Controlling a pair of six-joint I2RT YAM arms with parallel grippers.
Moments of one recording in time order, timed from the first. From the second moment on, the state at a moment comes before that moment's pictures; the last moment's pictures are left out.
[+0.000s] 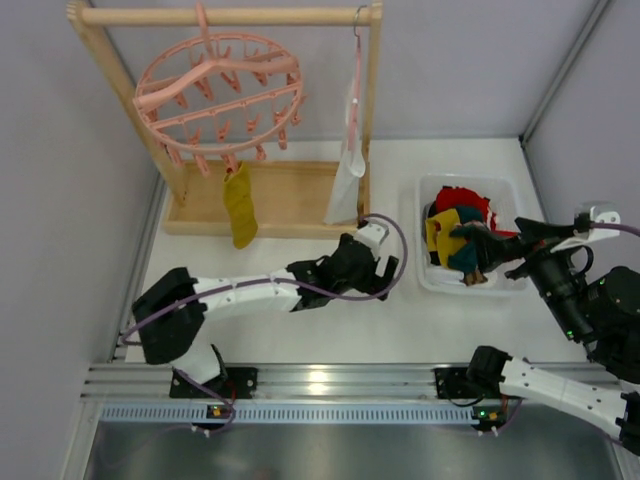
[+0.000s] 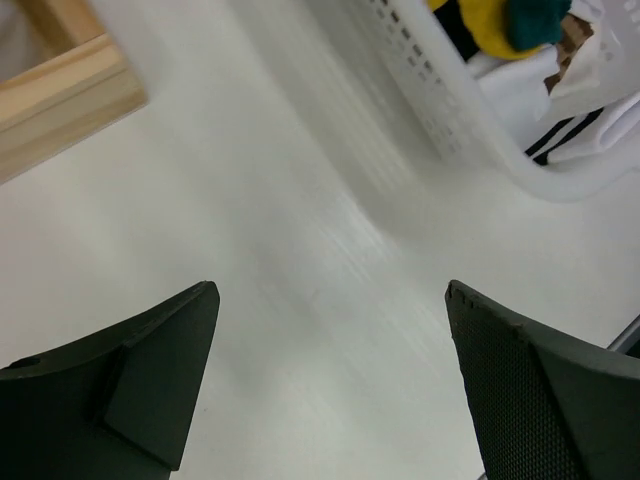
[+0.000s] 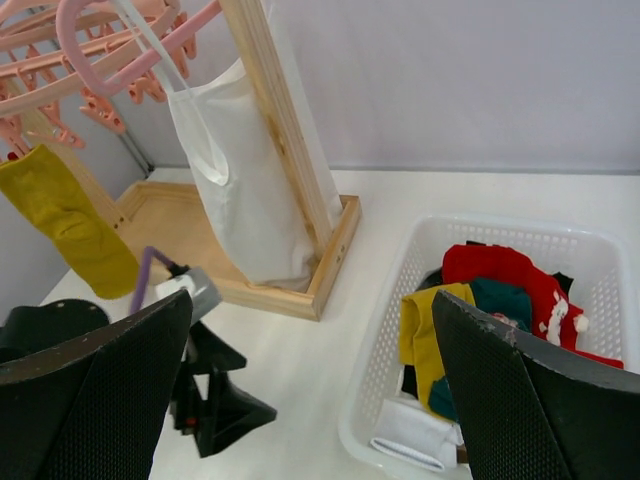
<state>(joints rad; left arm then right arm) -1.10 1.64 1.06 0.00 -0.24 -0.42 1.05 0.43 1.17 -0.65 0.73 0.17</state>
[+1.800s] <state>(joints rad) -1.07 0.32 0.94 -0.85 -1.06 -0.56 1.01 1.92 1.48 0.26 0.11 0.11</state>
